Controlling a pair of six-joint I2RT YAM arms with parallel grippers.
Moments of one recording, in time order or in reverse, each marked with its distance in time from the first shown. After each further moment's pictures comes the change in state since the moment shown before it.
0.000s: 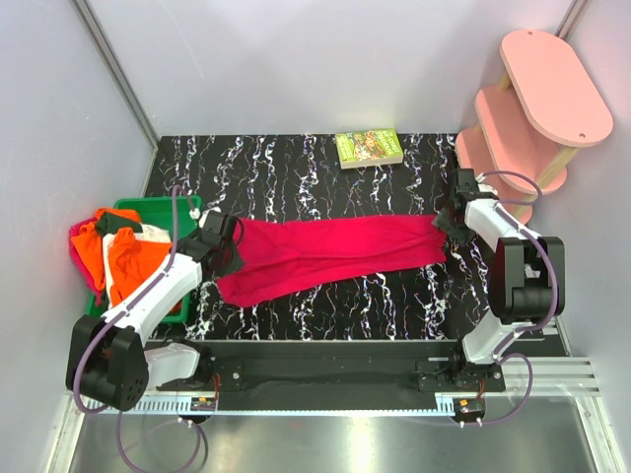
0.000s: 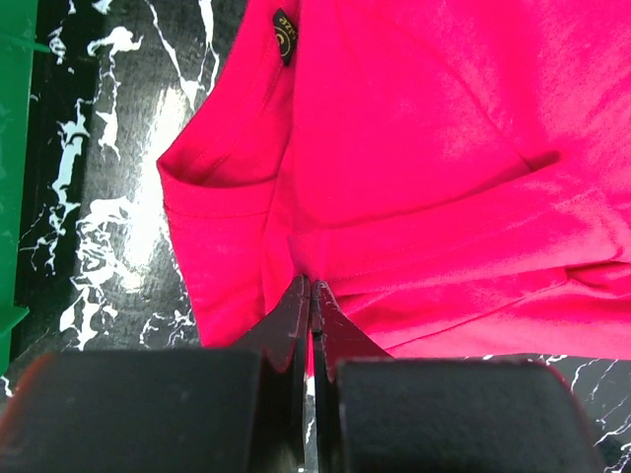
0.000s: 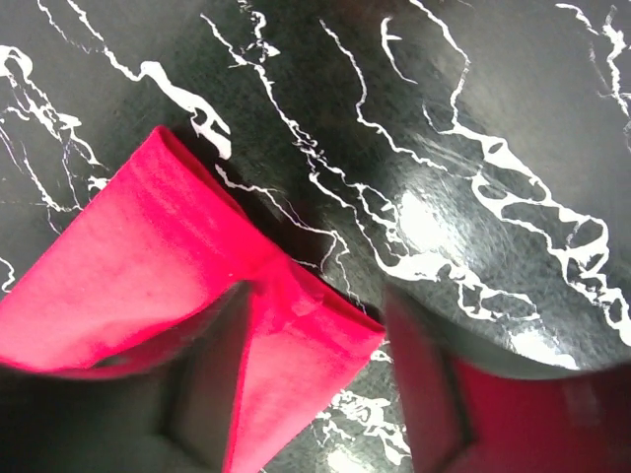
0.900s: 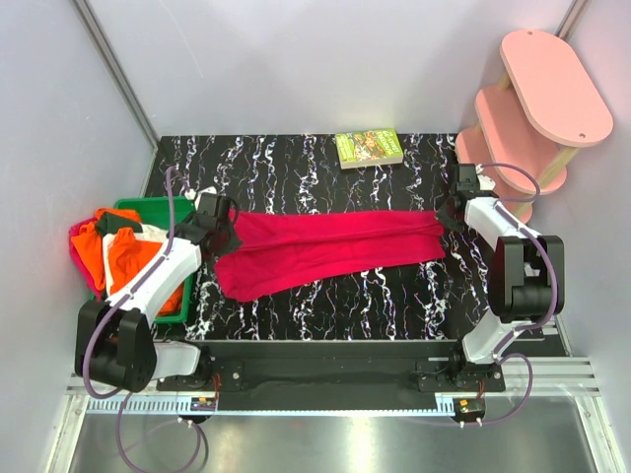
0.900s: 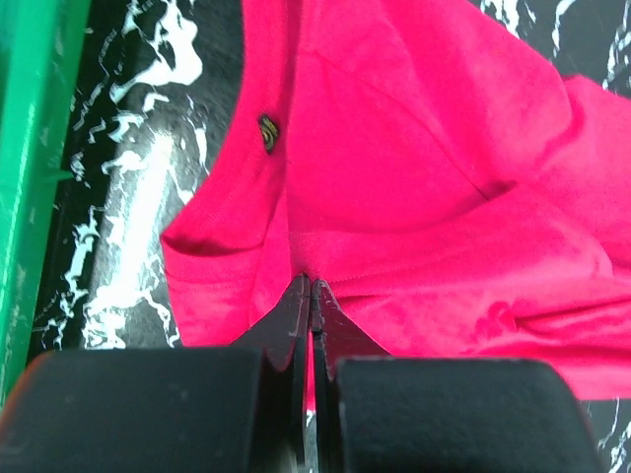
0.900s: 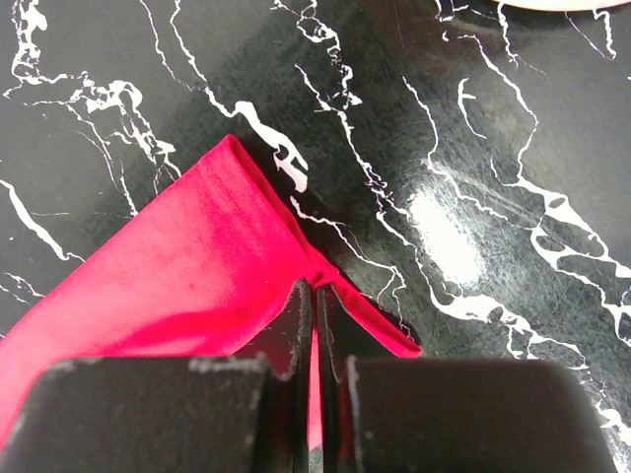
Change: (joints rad) left arm 0.080 0.101 0.116 0.089 0.011 0.060; right arm 0.000 0.007 0.019 0.101 -0.048 -0.045
